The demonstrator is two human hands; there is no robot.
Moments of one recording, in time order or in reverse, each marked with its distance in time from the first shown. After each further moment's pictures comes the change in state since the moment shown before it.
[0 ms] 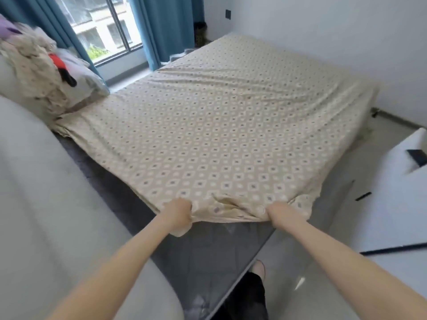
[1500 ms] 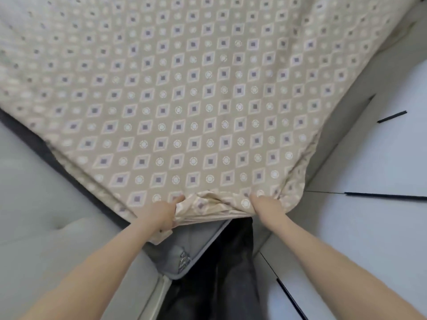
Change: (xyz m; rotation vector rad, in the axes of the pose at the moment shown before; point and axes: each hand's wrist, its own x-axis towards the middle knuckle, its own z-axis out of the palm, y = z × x) left_hand 0.091 0.010 0.237 0.096 -0.532 0.063; right_hand 0.094 -0.027 0.231 0.084 -0.262 -0.055
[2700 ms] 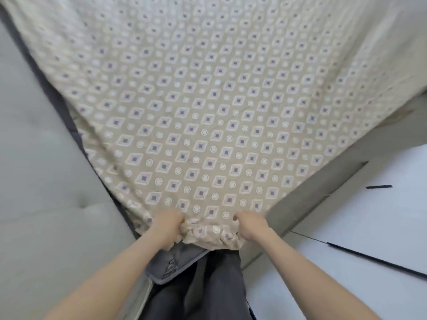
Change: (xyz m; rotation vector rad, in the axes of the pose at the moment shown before) left_hand -0.048 0.008 -0.005 -0.197 0.197 -0.046; right_hand -0.018 -0.045 -0.073 -0.032 -0.079 -0.123
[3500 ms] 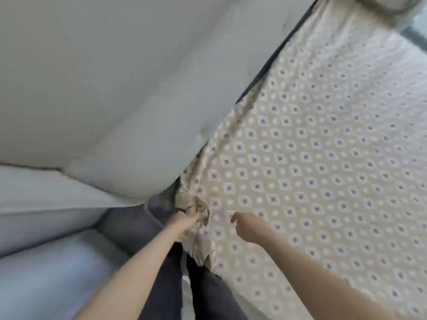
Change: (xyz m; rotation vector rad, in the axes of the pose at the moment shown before) left_hand -0.031 0.069 0.060 -2.256 0.102 -1.012; right_hand 0.041 -0.114 -0.110 -0.847 -0.155 -0.614
